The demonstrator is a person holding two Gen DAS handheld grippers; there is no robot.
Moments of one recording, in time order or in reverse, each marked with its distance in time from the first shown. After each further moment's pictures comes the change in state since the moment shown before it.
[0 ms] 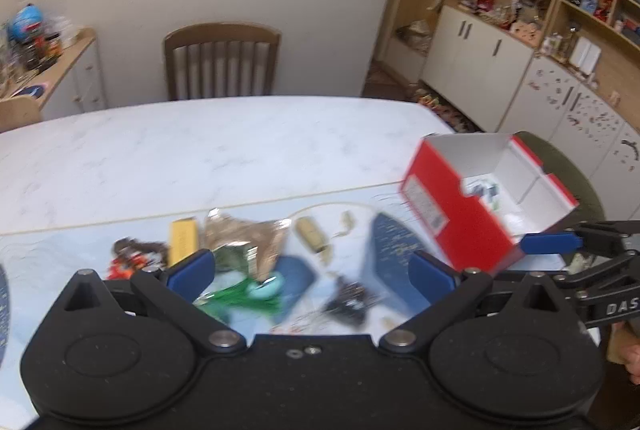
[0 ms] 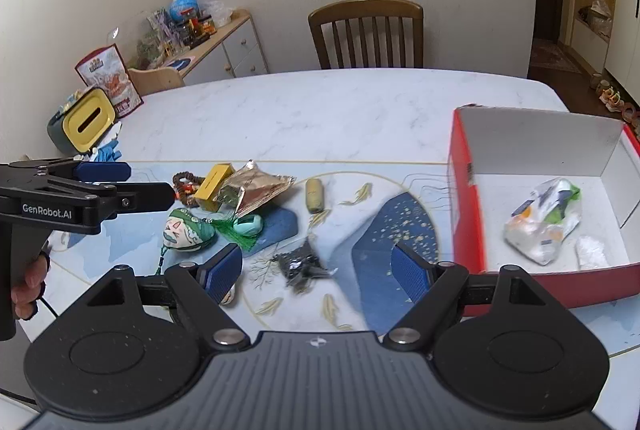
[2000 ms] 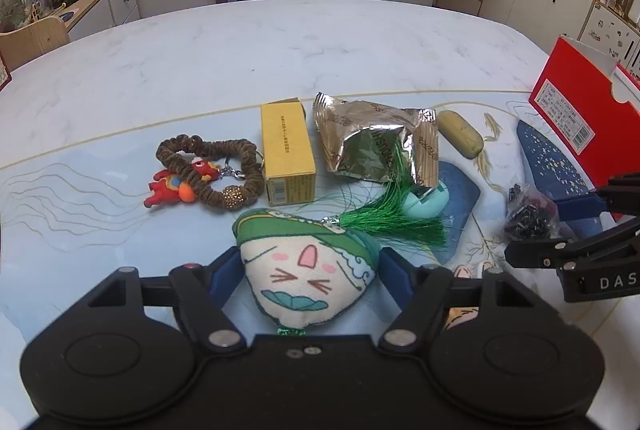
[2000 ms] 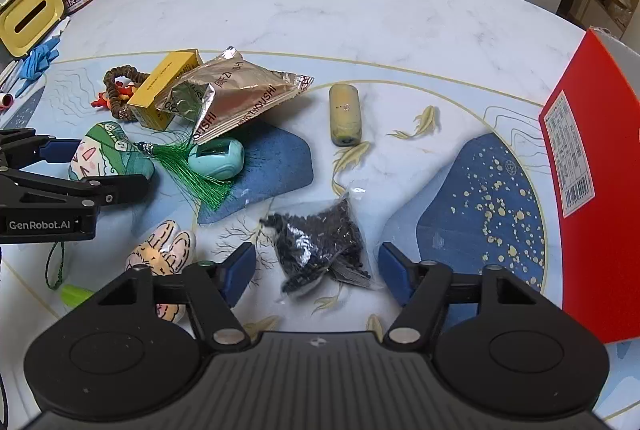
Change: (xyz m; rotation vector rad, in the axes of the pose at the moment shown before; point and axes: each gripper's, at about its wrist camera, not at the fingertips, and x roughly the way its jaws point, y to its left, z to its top) left arm 0.104 0.089 -0.064 0.000 0.158 0.138; right arm 0.183 0.039 -0.015 -0.104 0.250 -0.113
